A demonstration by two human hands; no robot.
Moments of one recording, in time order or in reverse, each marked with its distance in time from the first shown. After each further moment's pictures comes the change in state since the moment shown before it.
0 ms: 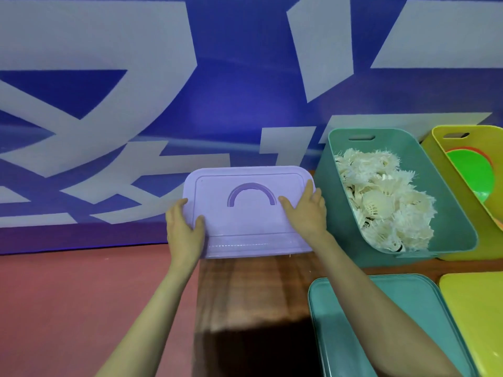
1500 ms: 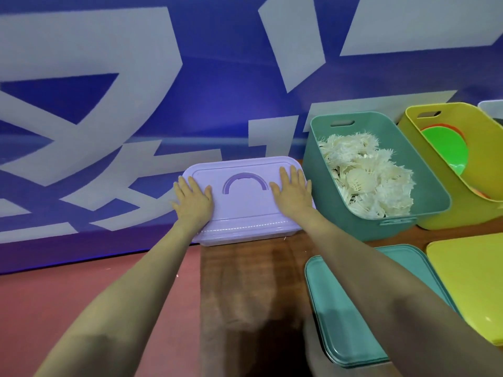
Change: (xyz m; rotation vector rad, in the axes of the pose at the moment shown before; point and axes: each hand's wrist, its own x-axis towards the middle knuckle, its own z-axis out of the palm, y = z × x) left_hand 0.035 0.019 0.027 0.583 -0.273 0.005; right_hand -0.003 -0.001 0.005 -0.225 -0.019 -0.187
